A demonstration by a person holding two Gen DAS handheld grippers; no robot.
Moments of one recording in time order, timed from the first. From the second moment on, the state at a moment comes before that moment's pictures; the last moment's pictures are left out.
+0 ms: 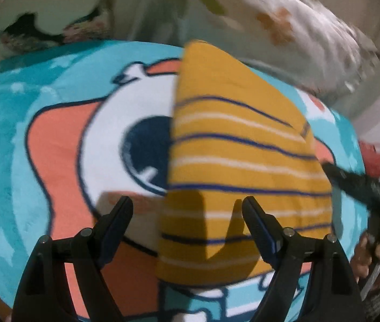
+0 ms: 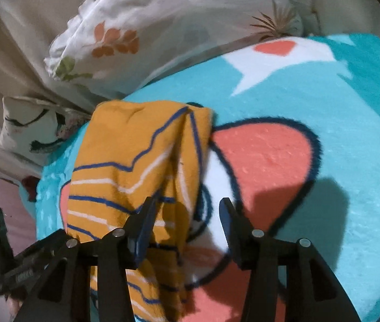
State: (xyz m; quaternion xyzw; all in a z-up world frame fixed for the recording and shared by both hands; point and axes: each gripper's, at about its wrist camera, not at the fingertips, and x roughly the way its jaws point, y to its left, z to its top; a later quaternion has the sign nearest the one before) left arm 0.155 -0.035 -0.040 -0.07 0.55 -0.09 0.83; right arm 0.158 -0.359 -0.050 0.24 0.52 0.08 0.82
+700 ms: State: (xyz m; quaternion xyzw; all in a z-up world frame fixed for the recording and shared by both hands) left arm 0.212 -0.059 -0.079 -0.21 0.59 -0.25 0.74; right arm 0.190 -0.352 -0.091 0.43 0.50 0.16 0.74
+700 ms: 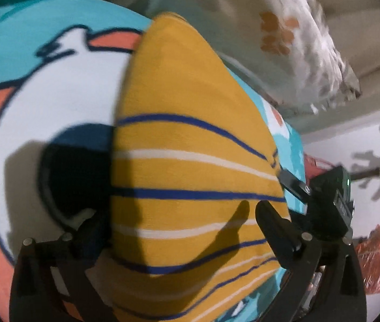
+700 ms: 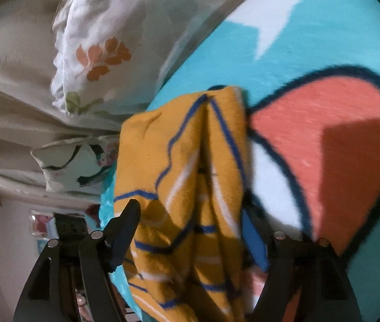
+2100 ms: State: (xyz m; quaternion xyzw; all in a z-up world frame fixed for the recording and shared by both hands) left arm 0.122 0.021 -0.084 -0.16 0.62 -0.16 0.75; right arm 0.133 -0.256 -0.028 0.32 0.50 0.18 0.79
